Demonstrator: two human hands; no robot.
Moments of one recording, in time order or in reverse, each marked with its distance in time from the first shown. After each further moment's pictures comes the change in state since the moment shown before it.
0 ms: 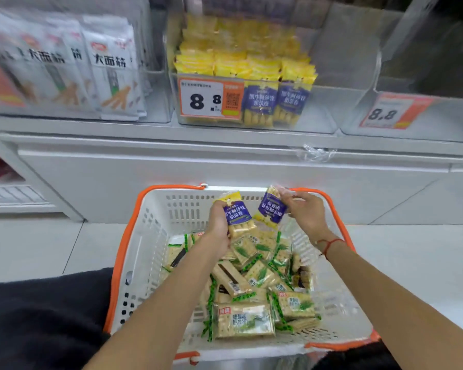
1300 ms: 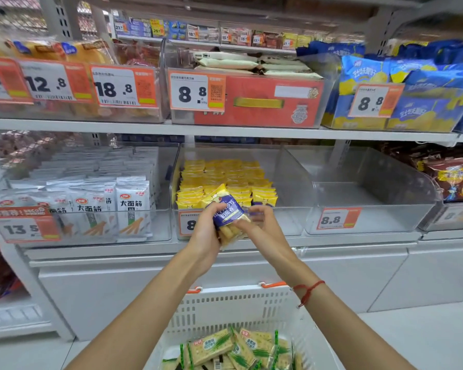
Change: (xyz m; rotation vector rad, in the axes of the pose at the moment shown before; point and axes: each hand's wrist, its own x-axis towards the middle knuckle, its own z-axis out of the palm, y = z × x) left_hand -0.084 0.157 0.072 0.033 -0.396 0.402; right_hand -0.054 -0.215 0.003 0.134 -0.140 -0.248
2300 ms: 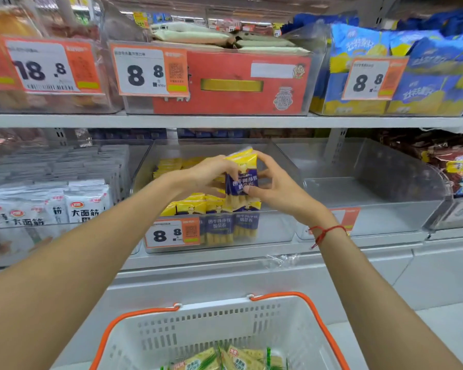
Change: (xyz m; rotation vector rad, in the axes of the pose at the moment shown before) left_hand 0.084 0.069 0.061 1.004 -0.220 0.097; right_hand 0.101 -0.014 -0.080 -0.202 -0.212 -0.329
